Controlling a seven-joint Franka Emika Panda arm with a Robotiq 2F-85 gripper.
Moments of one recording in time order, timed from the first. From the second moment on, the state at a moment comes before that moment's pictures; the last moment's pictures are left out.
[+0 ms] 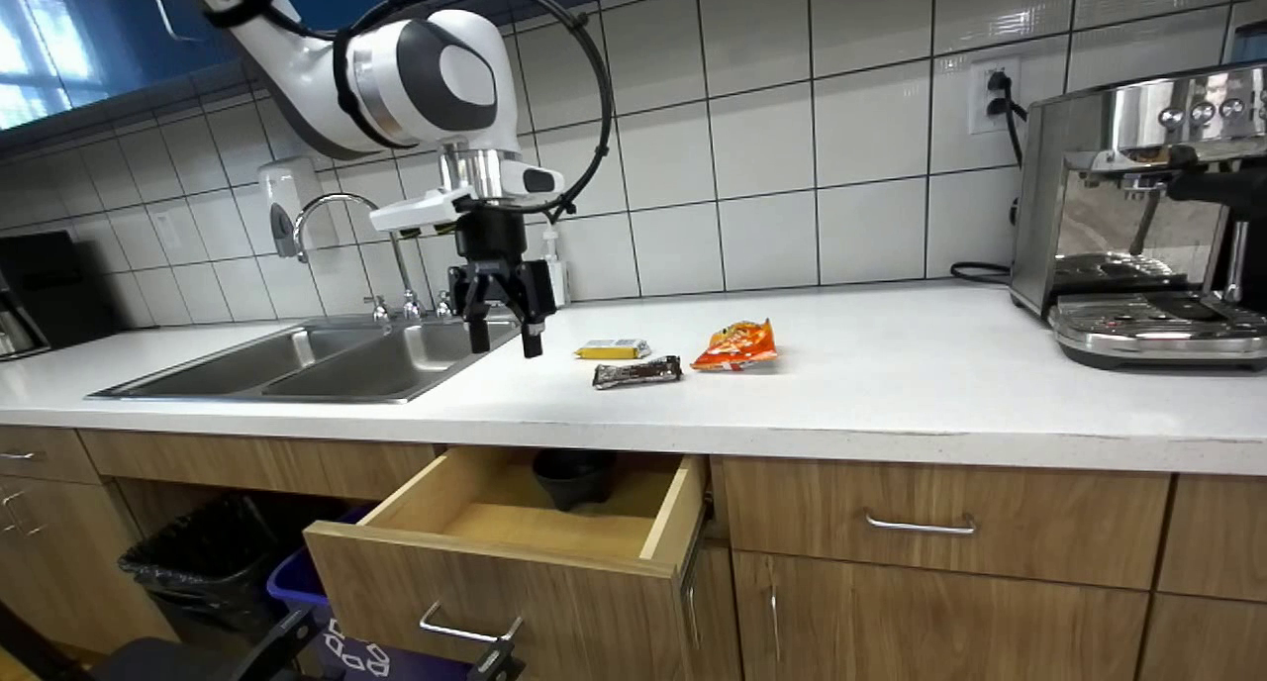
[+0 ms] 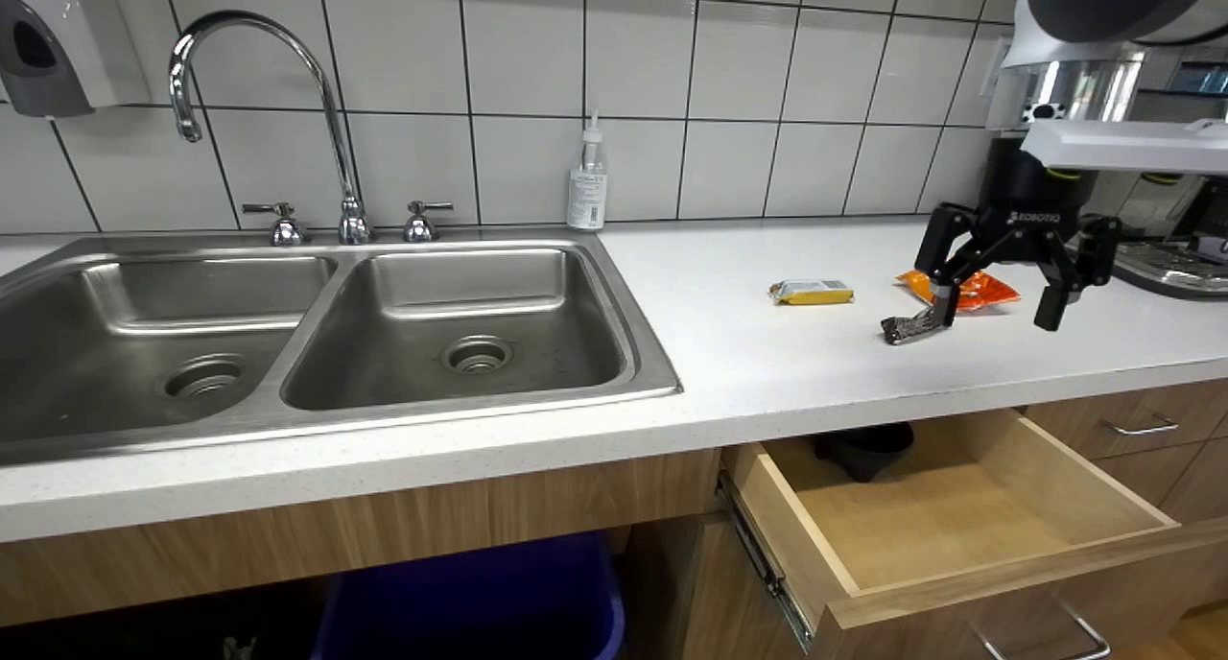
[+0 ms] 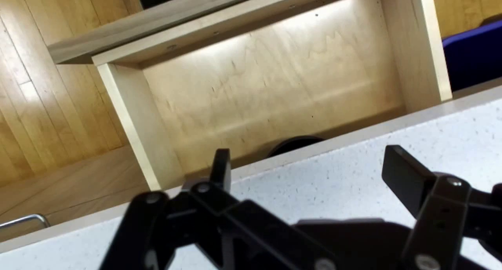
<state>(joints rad) 0.04 0.05 -0.05 -2.35 0.01 2.27 0.24</state>
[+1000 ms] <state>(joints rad) -0.04 0.34 -0.09 -2.01 0.07 2.27 0.24</state>
